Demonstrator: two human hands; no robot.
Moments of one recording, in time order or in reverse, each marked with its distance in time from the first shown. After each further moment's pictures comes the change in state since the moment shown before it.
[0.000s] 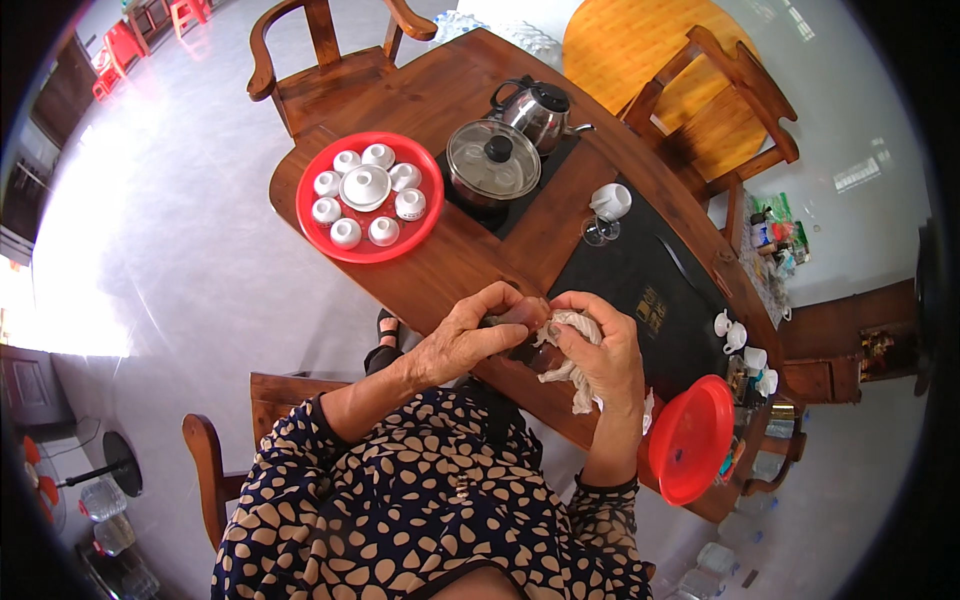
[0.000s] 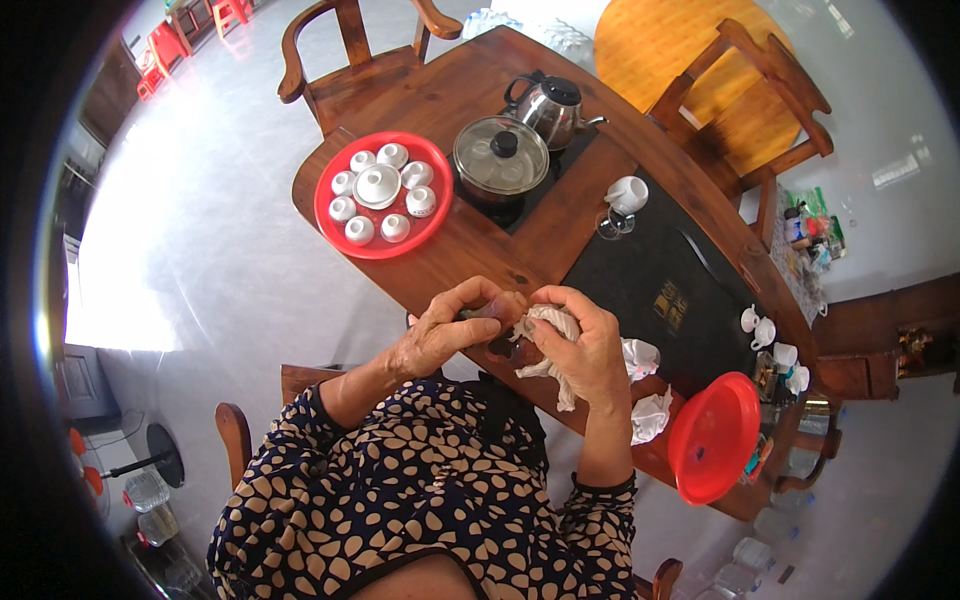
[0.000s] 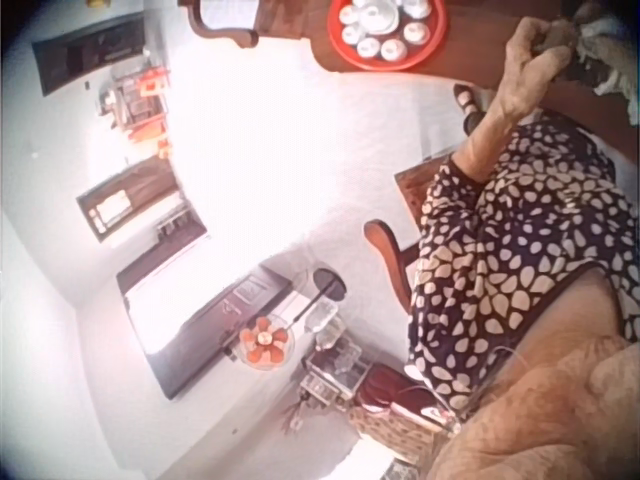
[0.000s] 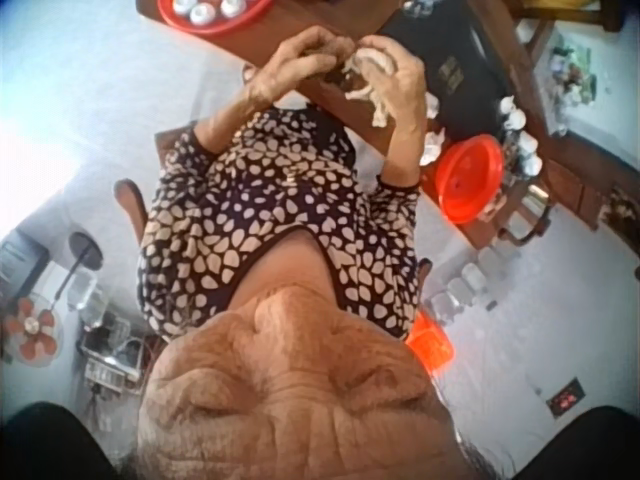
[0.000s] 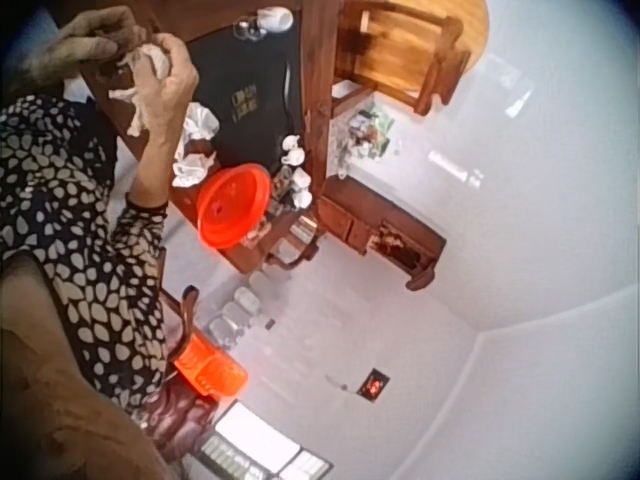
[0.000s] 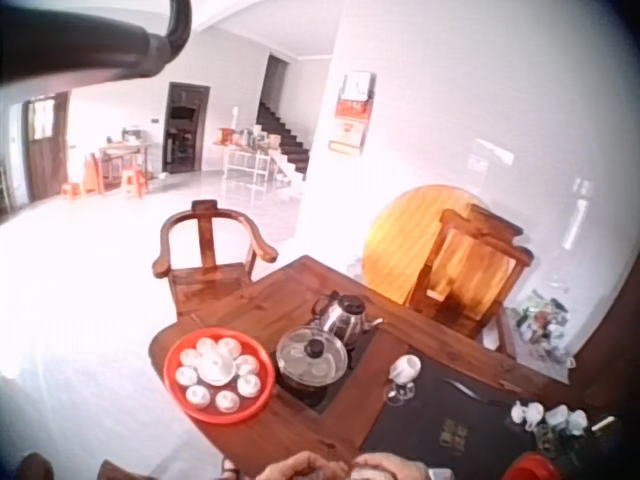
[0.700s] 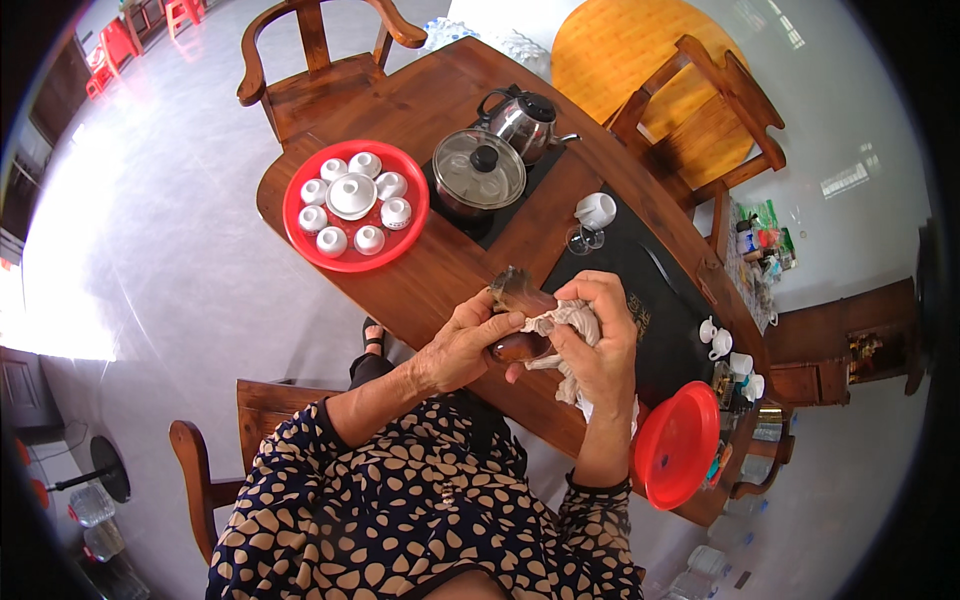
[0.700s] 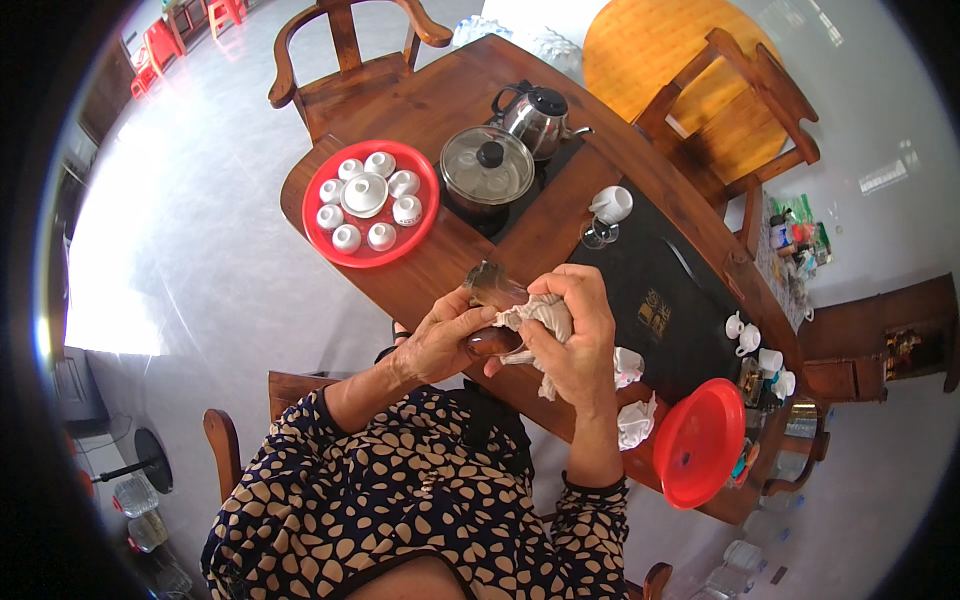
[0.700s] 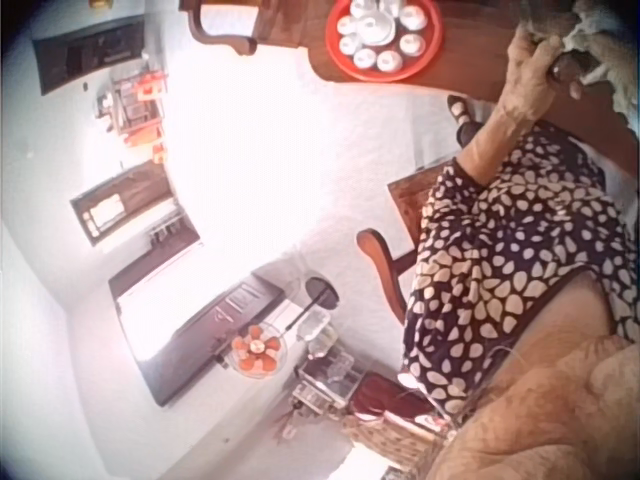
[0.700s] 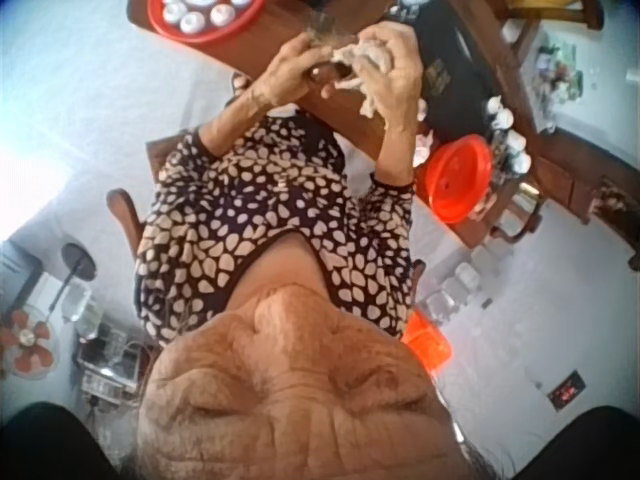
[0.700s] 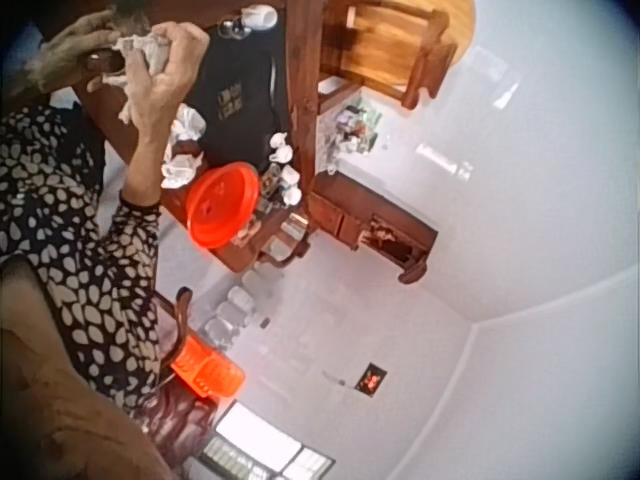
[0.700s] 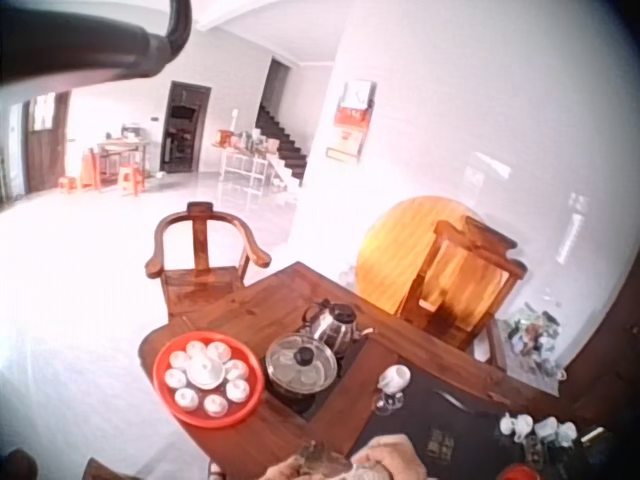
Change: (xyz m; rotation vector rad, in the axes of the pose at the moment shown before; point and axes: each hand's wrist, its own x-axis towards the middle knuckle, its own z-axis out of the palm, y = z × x) left_hand 0.021 -0.019 0.014 -0.630 -0.148 0.094; right_hand 0.017 -0.009 -0.006 -0.302 0.152 -0.541
